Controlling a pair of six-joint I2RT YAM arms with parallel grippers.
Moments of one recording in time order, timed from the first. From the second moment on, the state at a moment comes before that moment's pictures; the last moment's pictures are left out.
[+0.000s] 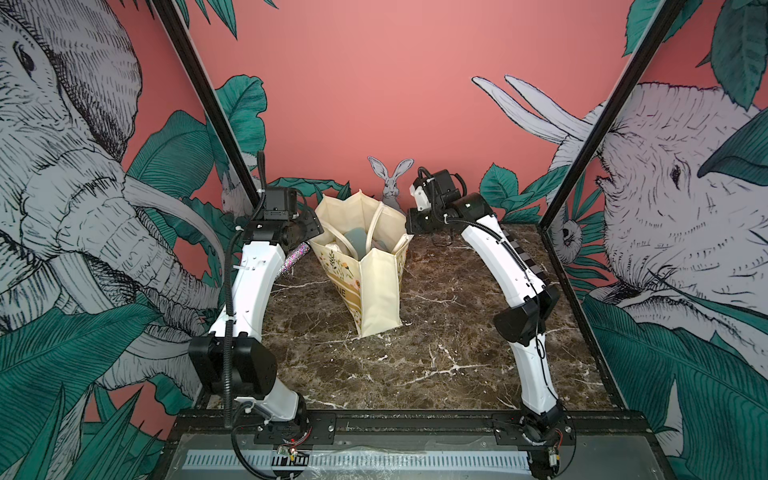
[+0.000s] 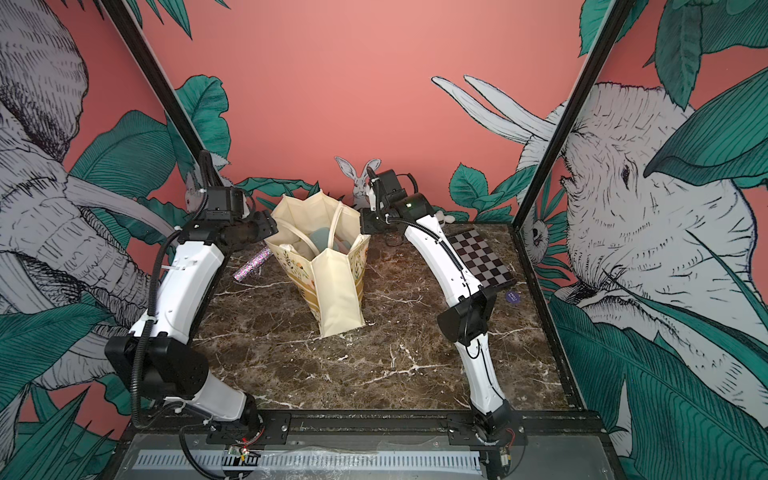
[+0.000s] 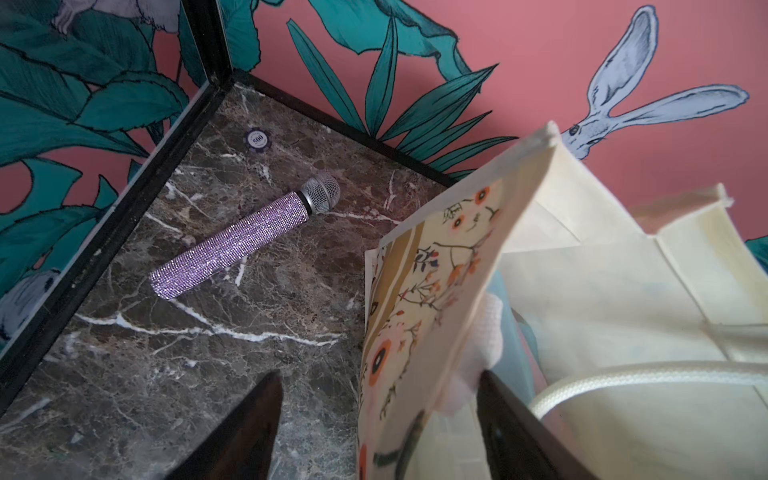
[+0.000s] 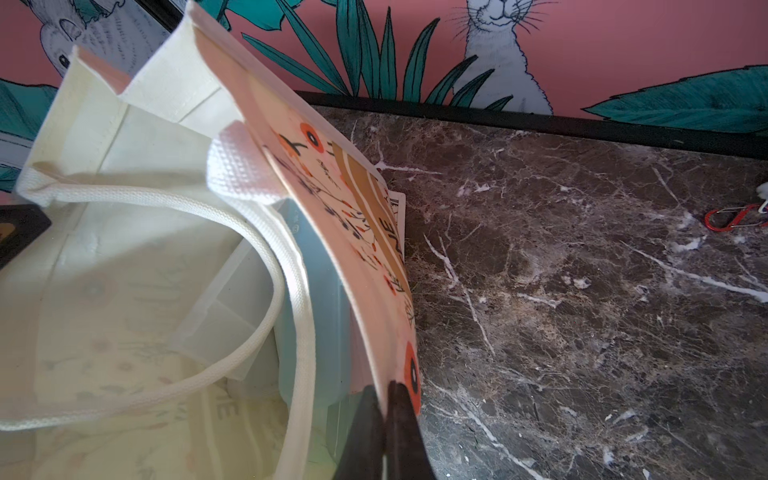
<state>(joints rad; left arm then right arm) -0.07 1.57 1.66 -0.82 -0.03 -0.45 0.58 2.20 2.57 -1.13 -0.15 0.34</state>
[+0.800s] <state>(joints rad) -0.07 1.58 1.70 -0.92 0.03 -0.44 0.58 2.12 2.41 -1.04 -0.13 0.37</state>
